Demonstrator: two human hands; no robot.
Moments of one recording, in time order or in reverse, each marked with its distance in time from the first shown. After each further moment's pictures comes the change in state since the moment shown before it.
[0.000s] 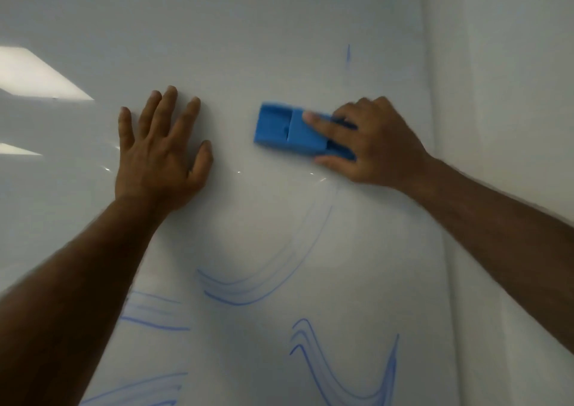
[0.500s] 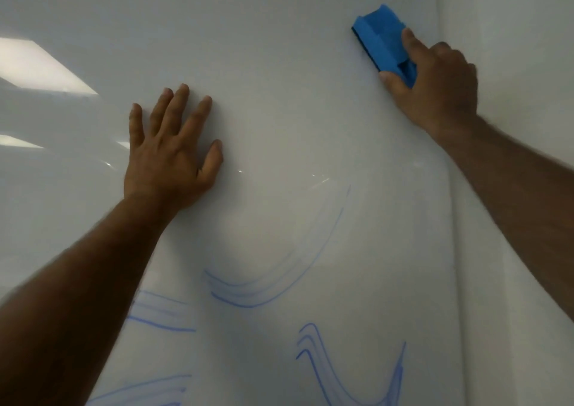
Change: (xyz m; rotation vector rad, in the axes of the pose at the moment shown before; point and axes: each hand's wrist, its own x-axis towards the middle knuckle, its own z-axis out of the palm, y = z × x) left_hand 0.001 -0.001 0.000 -0.016 0.014 -0.002; right_hand 0.027 0.072 -0.015 -0.099 -0.200 0.786
